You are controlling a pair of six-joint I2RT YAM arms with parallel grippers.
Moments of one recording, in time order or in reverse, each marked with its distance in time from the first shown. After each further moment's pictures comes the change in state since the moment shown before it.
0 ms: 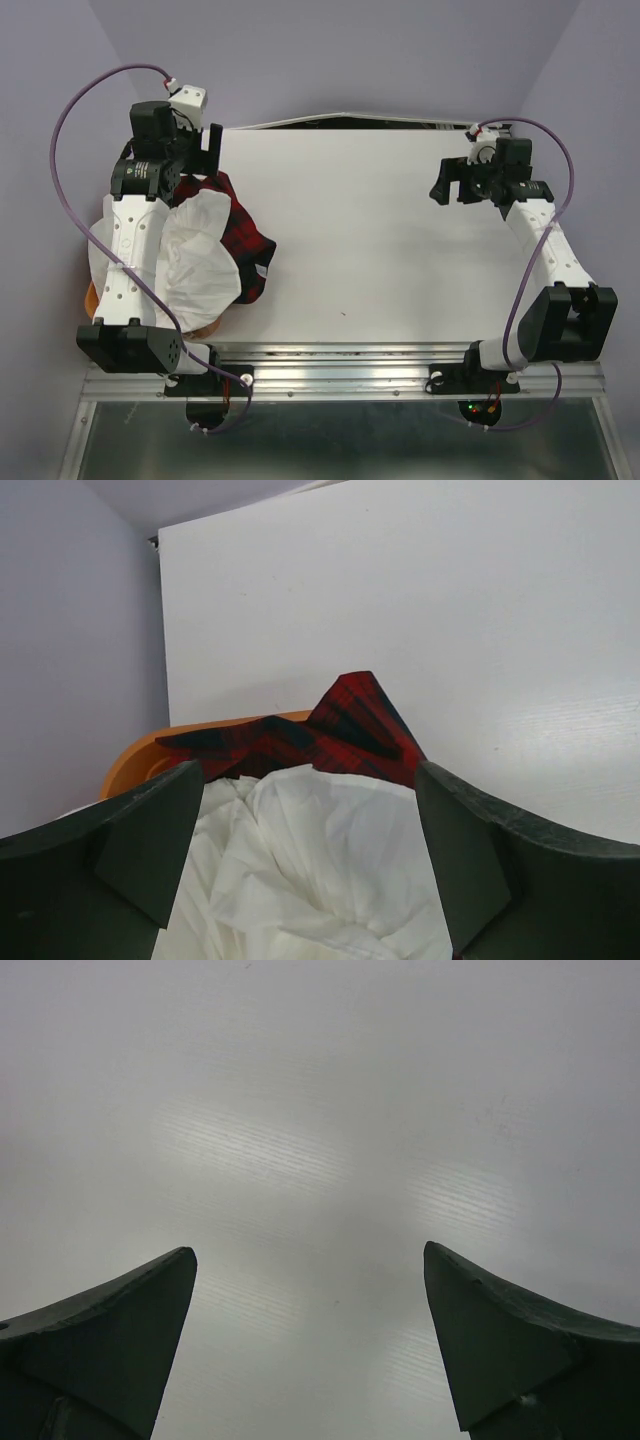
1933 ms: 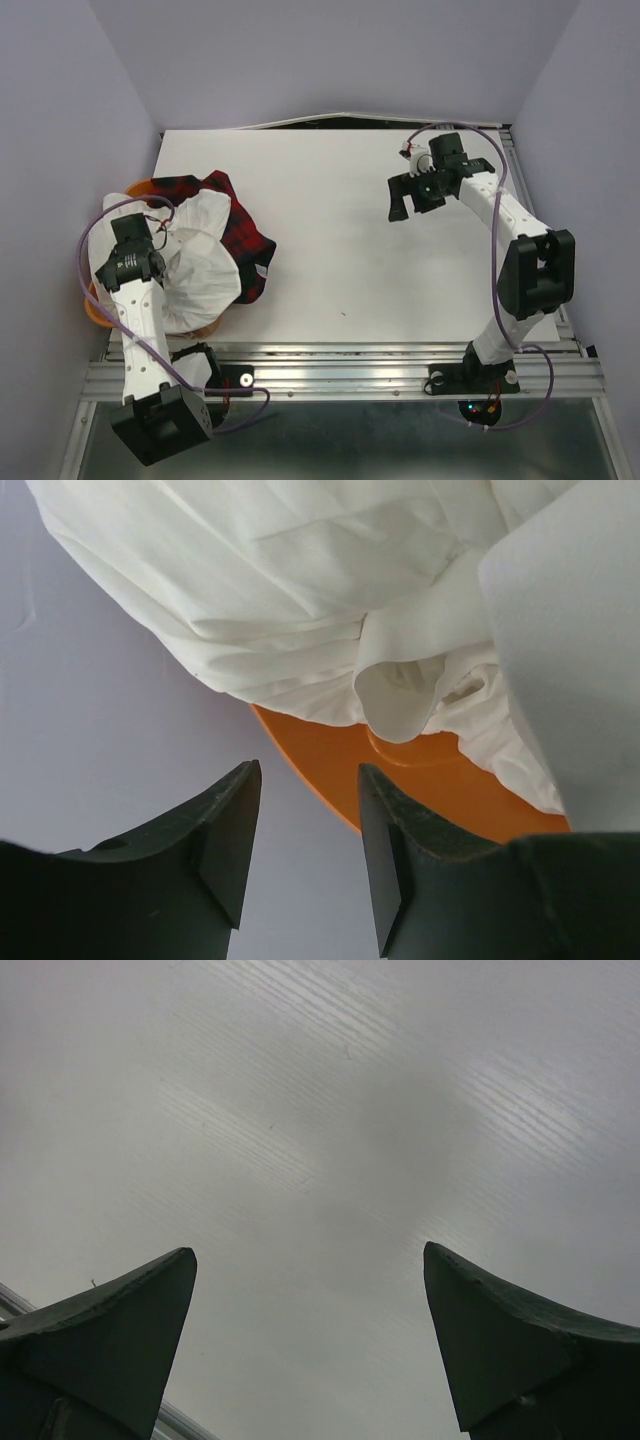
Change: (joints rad) left arm 0.385 -0.451 -0.739 -0.183 -0.493 0.866; right arm 0.249 0.300 0.195 -0.237 -0.003 -0.076
